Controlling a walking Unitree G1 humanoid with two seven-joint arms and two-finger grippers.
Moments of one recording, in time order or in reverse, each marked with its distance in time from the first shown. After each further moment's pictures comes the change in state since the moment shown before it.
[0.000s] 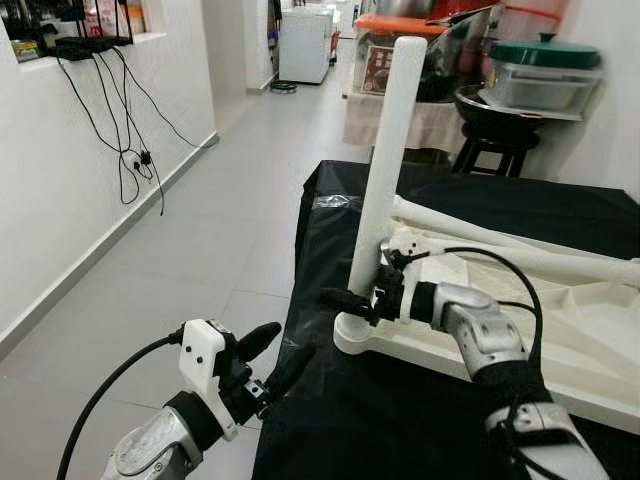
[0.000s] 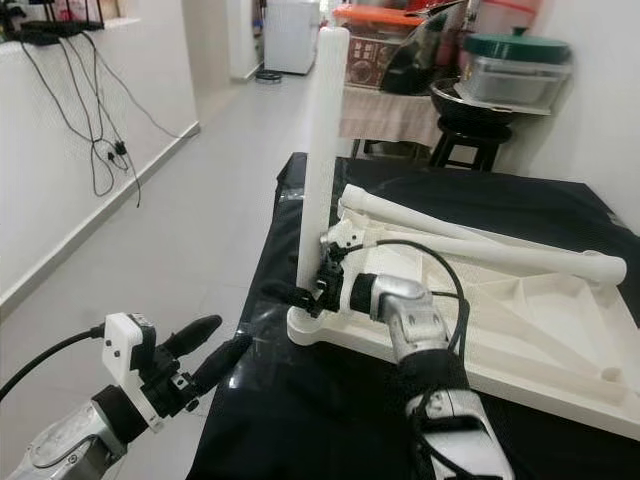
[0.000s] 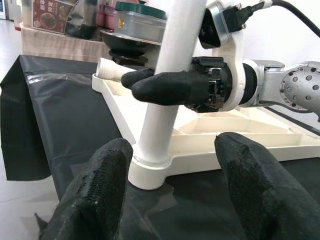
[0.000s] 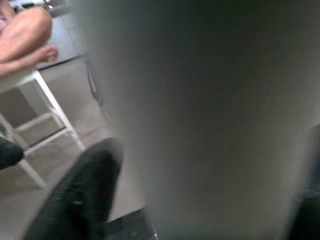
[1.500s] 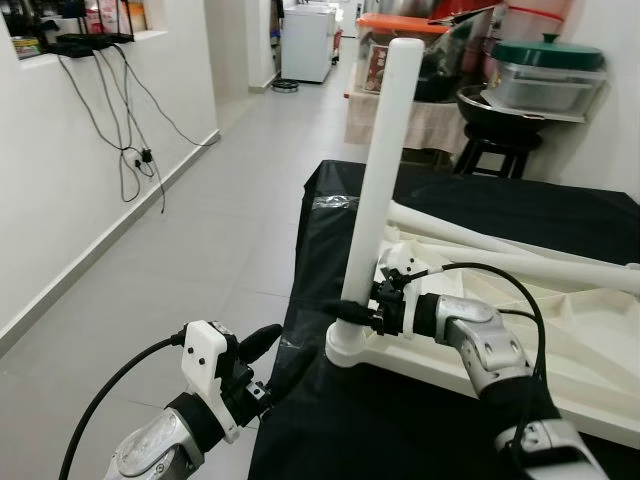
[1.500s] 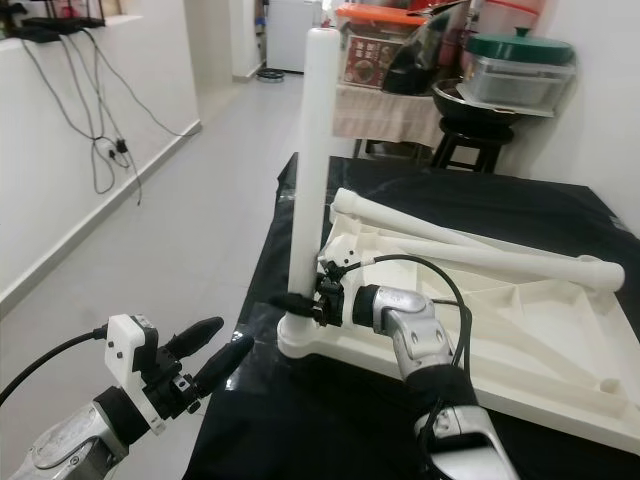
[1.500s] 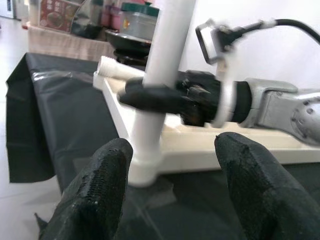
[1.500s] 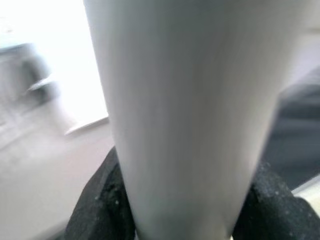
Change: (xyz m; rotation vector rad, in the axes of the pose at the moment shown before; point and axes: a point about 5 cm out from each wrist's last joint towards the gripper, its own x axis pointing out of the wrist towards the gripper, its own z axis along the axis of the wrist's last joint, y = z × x) left arm -0.003 -0.003 -0.003 -0.012 0.009 -0.001; right arm 0.003 0.015 -0.024 -0.070 -0.085 -0.514
